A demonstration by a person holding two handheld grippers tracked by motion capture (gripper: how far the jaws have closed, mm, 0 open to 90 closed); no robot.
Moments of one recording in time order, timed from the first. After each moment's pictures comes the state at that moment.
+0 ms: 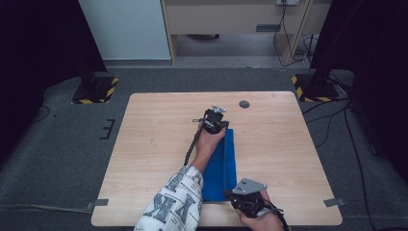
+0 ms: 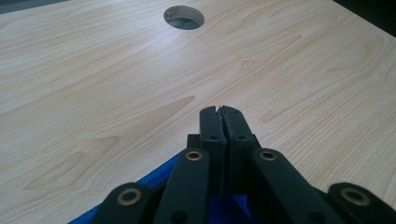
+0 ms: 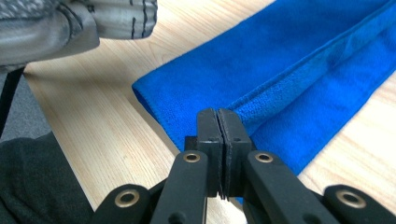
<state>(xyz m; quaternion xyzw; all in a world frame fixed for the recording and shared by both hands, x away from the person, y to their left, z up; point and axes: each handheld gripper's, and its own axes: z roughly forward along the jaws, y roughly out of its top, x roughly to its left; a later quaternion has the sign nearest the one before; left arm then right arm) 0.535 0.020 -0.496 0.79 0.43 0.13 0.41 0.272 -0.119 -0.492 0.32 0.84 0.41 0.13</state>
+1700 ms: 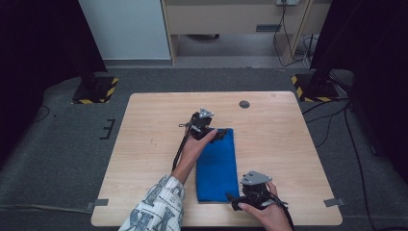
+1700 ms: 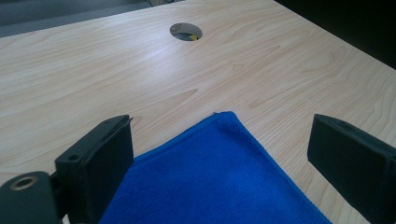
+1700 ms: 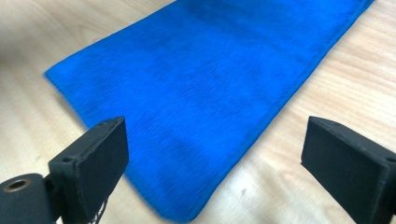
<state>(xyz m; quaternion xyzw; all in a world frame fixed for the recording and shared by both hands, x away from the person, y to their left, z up) 0.497 0.068 -0.477 0.78 0.41 0.14 0.46 0.303 -0.140 -0.512 0.37 0.83 0.39 0.15</state>
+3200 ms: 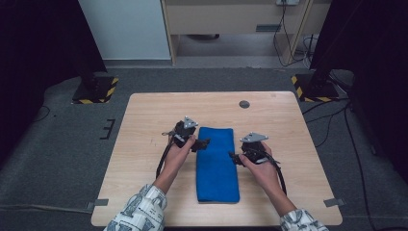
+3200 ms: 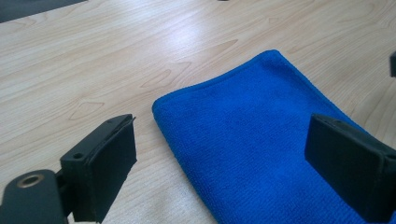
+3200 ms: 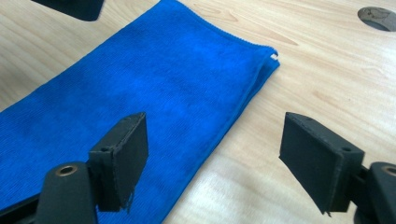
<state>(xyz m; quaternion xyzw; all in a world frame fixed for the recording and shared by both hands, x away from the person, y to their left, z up) 0.473 0.118 -0.487 0.80 0.41 0.17 0.41 0.426 -0.143 -0.501 0.41 0.81 0.38 0.19</state>
